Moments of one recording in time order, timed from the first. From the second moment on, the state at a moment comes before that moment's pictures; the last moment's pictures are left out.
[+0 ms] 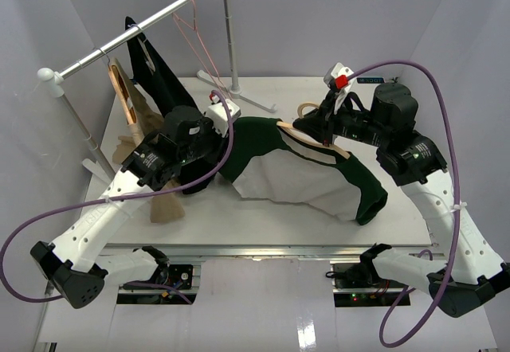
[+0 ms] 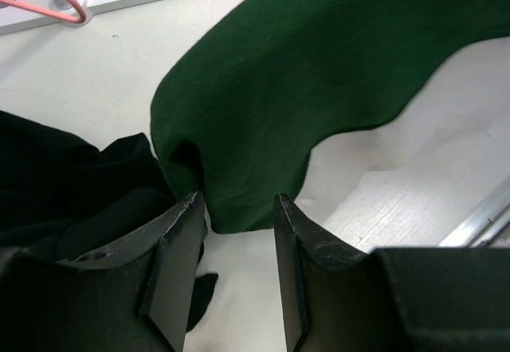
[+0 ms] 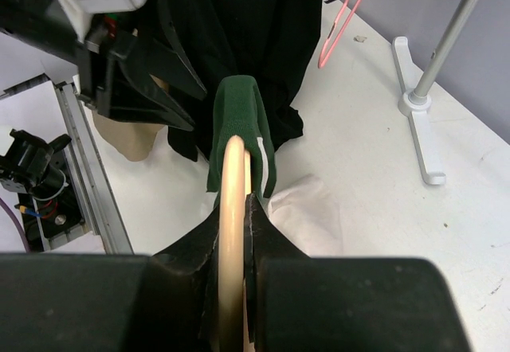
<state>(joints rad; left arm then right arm) -0.66 1.15 1.30 -0.64 0.06 0.13 0.52 1.09 1.42 -0.49 -0.58 -0.05</state>
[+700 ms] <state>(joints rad) -0.66 1.16 1.25 -0.43 0.04 0.06 0.52 1.07 1.44 -0.51 -0.57 -0.04</state>
